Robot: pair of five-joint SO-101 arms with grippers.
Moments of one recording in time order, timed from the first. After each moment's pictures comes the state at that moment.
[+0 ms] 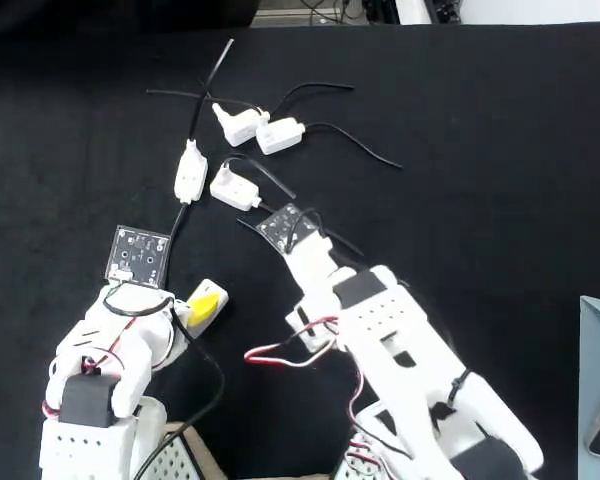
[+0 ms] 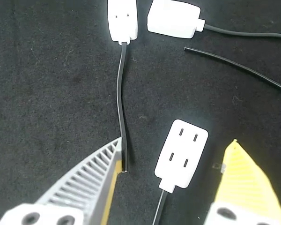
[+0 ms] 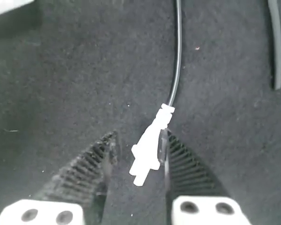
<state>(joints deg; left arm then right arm) 0.3 -96.0 80.2 67.5 -8.4 -27.5 -32.6 62.0 58.5 10.1</state>
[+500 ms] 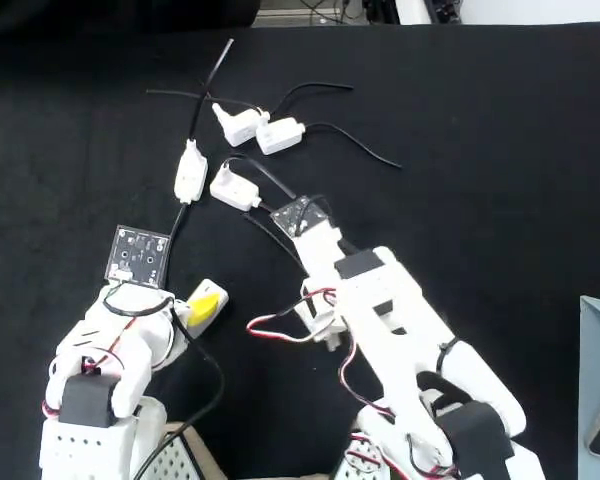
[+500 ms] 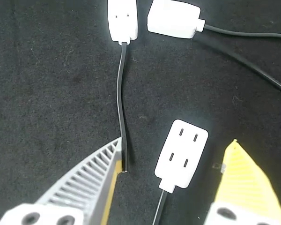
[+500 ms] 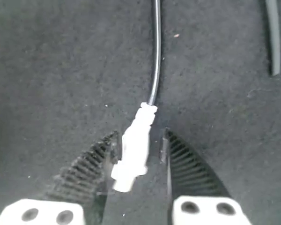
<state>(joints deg) 0.3 -96.0 80.2 67.5 -8.4 -22.7 -21.2 57.0 58.2 9.8</state>
